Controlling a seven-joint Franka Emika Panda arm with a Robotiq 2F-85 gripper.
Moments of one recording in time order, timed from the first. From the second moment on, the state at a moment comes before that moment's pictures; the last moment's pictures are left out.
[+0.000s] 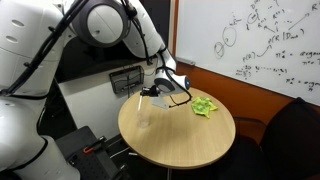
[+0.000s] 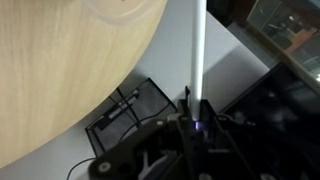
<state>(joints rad) -0.35 0.57 0.28 -1.99 0.94 1.97 -1.72</state>
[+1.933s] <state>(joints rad) -0.16 0.68 0.09 -1.88 1.03 1.95 -1.68</state>
